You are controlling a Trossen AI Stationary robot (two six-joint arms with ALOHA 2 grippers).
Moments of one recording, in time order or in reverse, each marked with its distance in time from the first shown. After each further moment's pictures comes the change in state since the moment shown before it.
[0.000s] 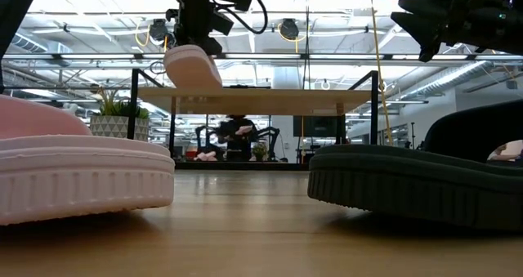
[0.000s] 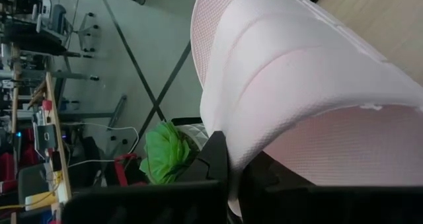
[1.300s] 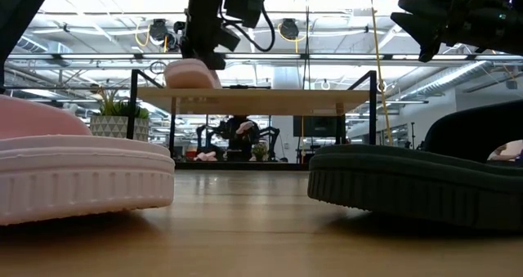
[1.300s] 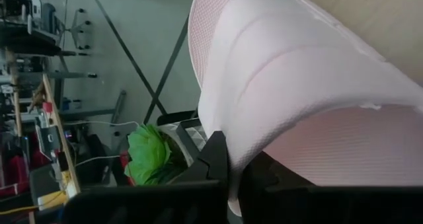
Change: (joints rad) left arm 0.000 0.080 0.000 0.000 0.039 0.026; right arm 0.000 0.000 0.000 -0.005 -0.005 0.000
